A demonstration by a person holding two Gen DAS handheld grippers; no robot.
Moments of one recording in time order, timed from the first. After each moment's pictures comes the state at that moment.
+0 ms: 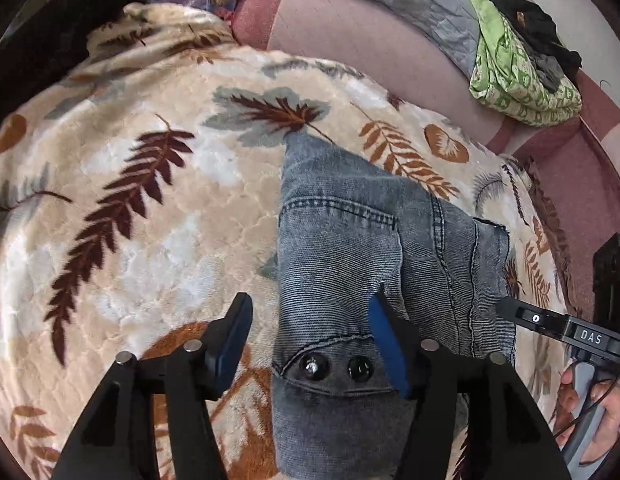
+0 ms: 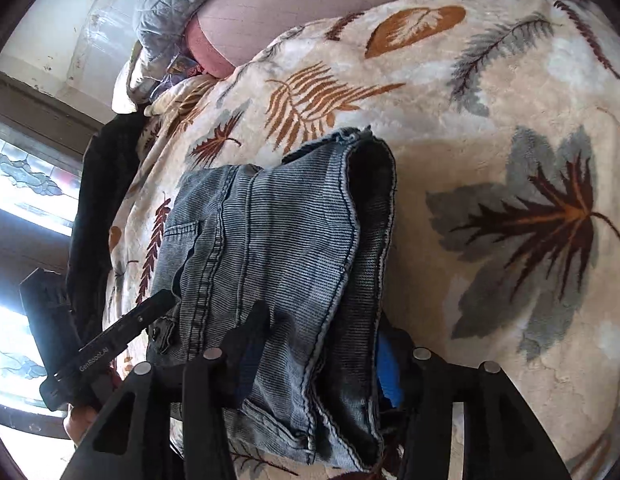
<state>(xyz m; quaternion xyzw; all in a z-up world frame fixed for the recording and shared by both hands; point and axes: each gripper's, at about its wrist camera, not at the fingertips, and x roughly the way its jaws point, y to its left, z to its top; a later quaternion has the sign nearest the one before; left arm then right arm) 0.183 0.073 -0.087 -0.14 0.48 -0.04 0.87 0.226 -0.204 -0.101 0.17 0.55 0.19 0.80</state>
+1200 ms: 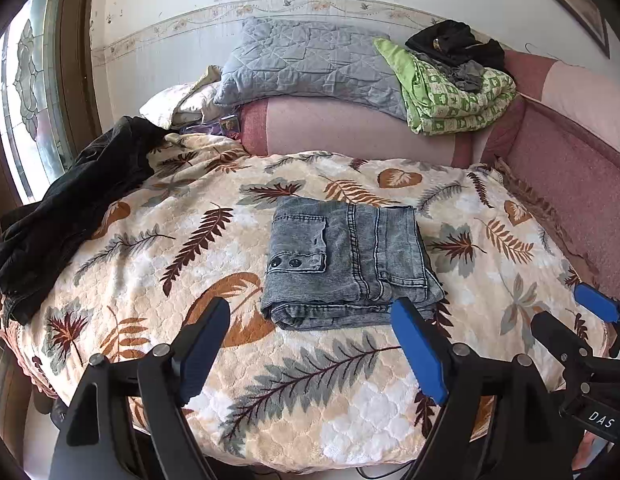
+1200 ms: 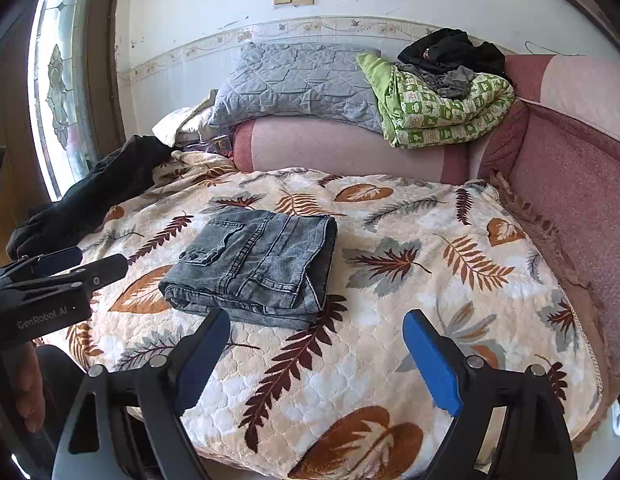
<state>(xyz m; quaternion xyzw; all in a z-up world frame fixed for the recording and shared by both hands) -0.016 -0.012 0.005 -0.01 0.34 0.02 0.94 -0.031 -0.217 0.005 -0.01 0.31 0.10 0.95</state>
